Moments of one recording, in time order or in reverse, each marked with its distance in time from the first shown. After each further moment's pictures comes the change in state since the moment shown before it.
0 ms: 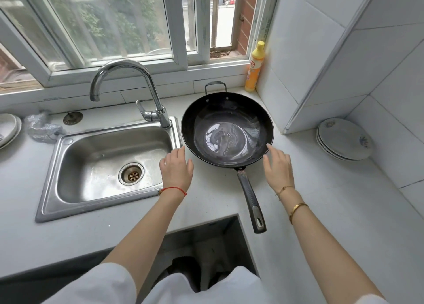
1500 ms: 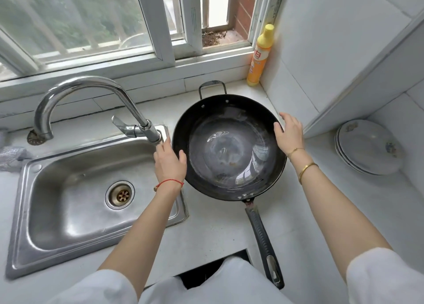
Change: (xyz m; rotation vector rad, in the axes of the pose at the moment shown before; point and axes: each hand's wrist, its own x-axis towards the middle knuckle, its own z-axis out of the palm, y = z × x) left_hand 0.136 0.010 0.030 -0.287 -0.065 -0.246; right_hand 0.202 0.015 0.027 0.034 -0.012 0.130
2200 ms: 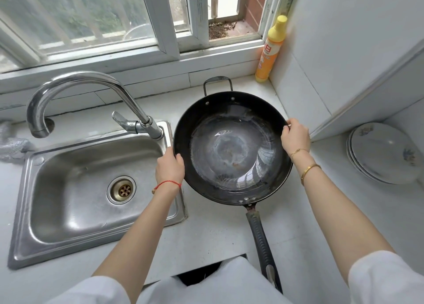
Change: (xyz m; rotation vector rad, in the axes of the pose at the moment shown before) left_hand 0.006 -0.007 0.009 0.019 -0.091 -0.160; right_hand 0.014 0.003 0.016 -0.083 0.027 0.174
